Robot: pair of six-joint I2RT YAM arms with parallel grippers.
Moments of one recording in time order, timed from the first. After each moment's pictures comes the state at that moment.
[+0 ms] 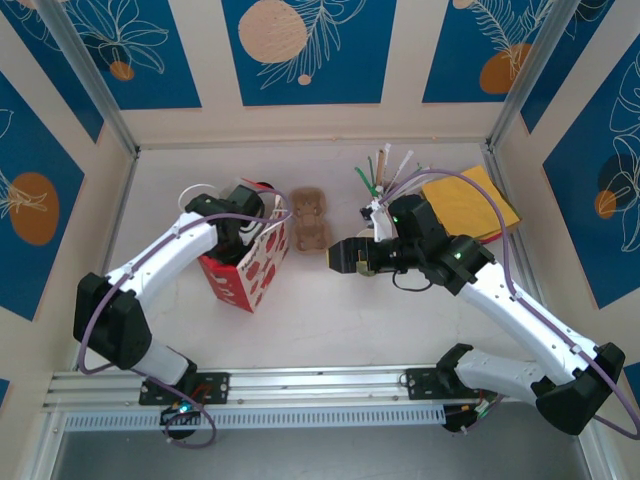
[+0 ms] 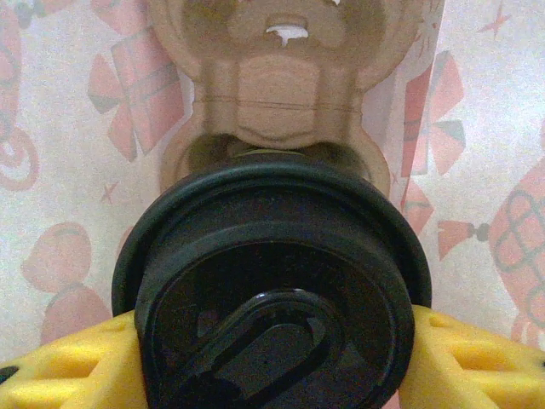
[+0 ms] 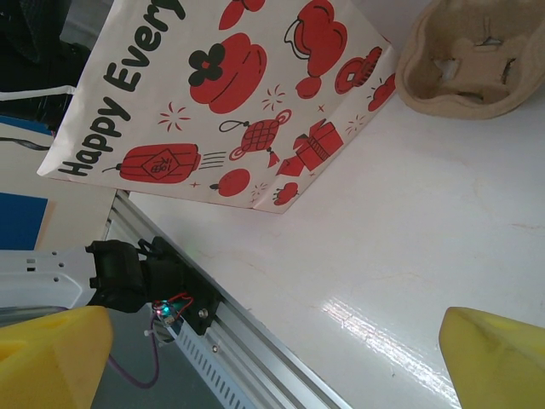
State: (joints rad) left arm -0.50 1.51 1.26 -1.24 -0.09 -0.13; right arm 0.68 1.05 1.07 -0.73 -0.41 0.60
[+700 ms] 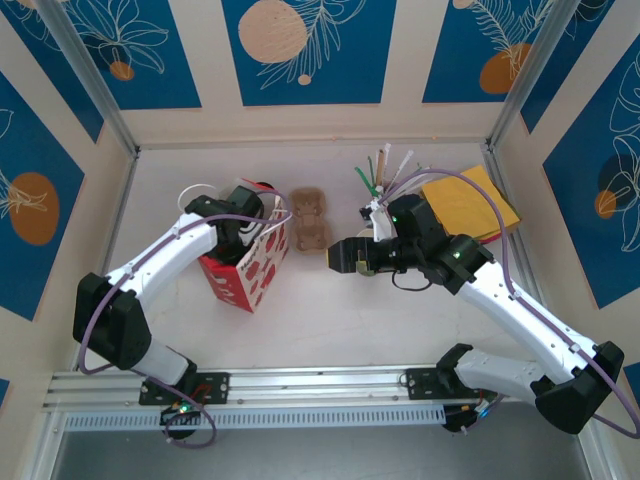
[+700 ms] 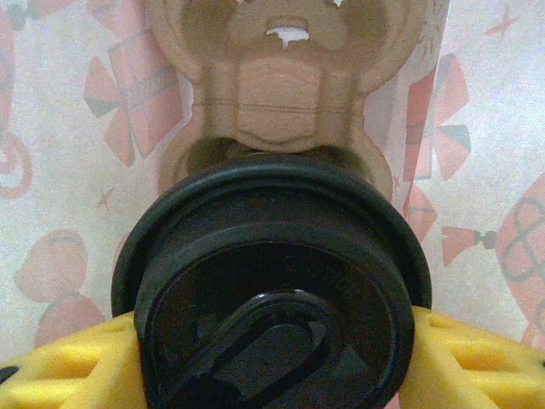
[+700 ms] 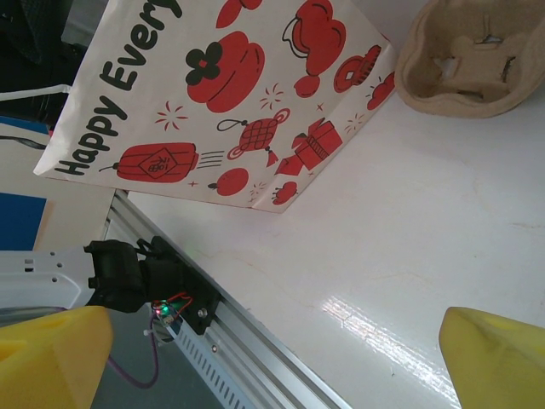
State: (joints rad) left arm -0.50 1.51 1.25 -1.22 -0.09 -0.12; right arm 0.68 1.06 1.08 -0.73 -0.41 0.60
